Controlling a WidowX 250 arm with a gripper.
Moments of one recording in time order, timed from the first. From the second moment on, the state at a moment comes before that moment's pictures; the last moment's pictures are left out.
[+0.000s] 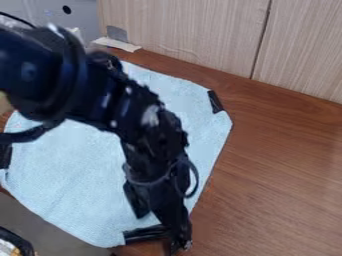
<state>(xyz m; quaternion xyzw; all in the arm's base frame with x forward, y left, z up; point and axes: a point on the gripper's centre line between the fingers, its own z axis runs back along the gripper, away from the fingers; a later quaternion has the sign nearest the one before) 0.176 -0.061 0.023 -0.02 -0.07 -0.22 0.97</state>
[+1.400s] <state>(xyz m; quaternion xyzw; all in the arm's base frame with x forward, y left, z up) 0.201 -0.066 0.035 -0.06 -0.07 -0.23 0.97</state>
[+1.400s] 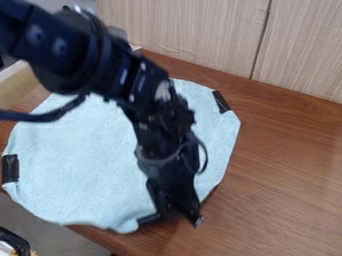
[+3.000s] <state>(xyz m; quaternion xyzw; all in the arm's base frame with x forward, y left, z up) 0.343 0.129 0.025 -0.09 -0.08 -0.02 0.99</state>
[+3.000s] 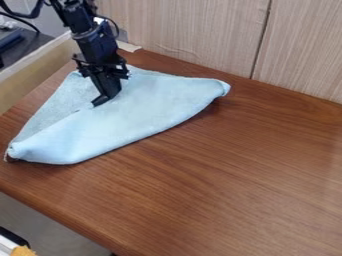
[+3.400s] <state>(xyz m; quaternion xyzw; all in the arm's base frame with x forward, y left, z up) 0.339 0.122 0.021 -0.07 -0.06 -0.02 1.00</state>
